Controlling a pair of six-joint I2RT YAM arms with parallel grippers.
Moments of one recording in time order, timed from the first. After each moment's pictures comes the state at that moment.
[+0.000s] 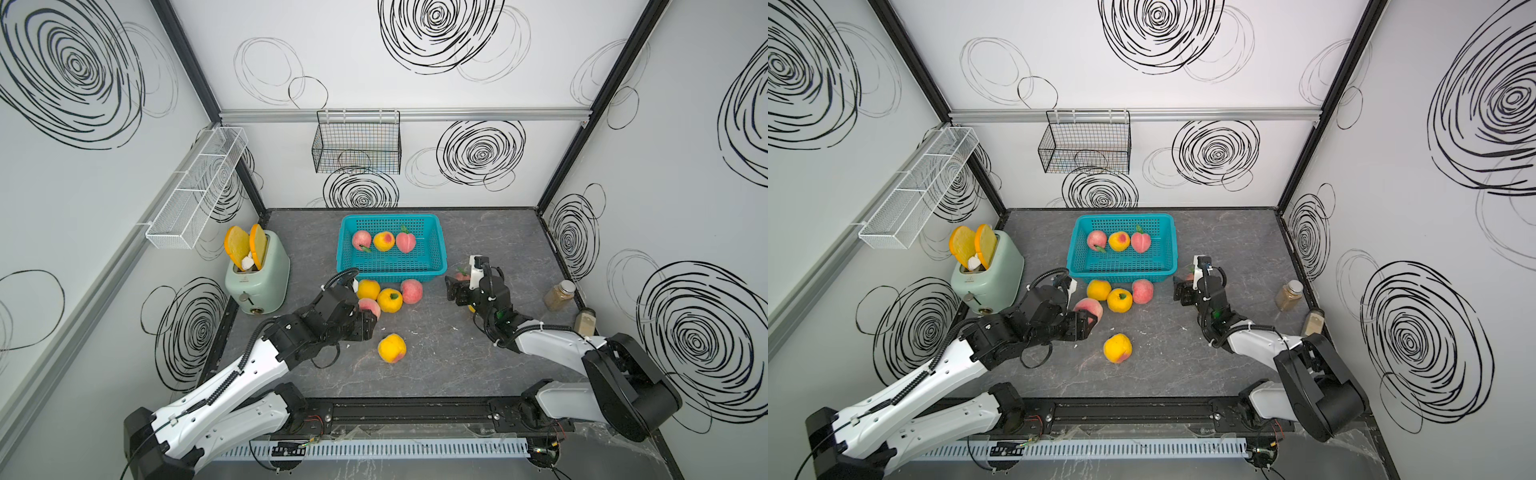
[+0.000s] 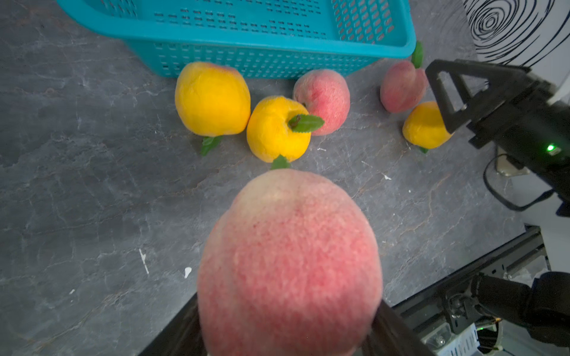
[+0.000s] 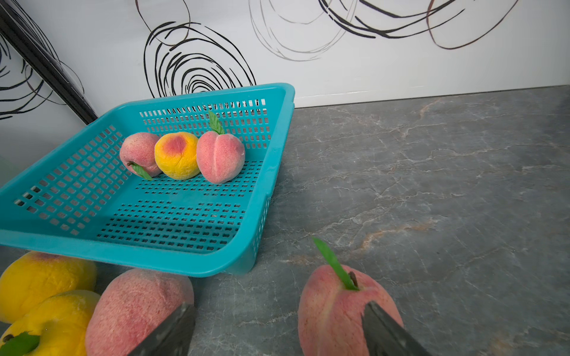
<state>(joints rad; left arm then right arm) -0.73 0.93 0.82 -0.74 -0.05 -0.67 0.52 1.31 0.43 0.49 0.18 0.33</state>
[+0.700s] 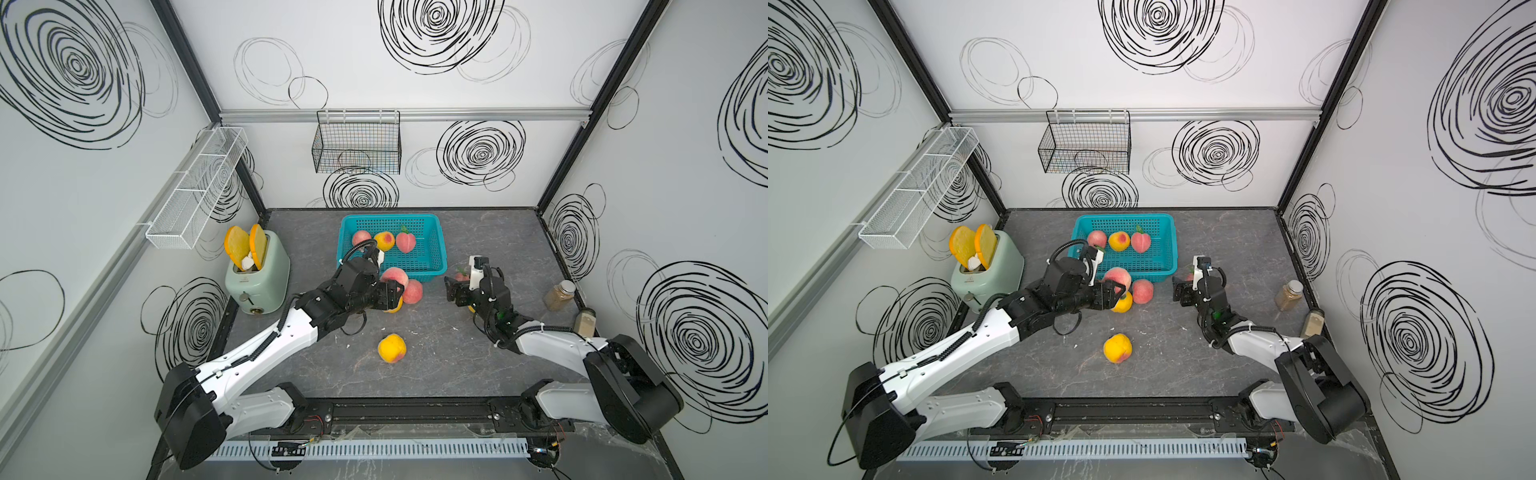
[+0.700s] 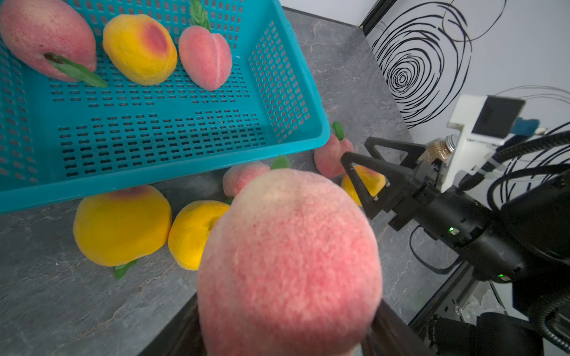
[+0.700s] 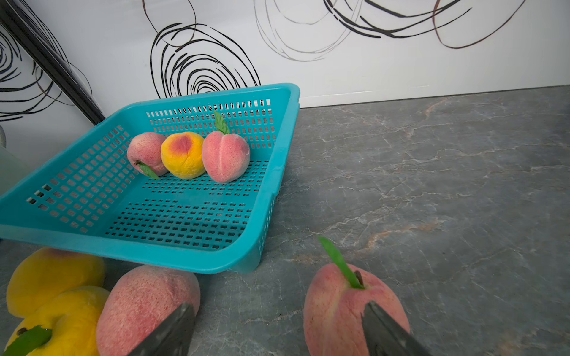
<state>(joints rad) -0.69 1.18 0.94 -0.40 0.04 -0.58 0.52 1.30 0.42 0.49 0.16 0.33</state>
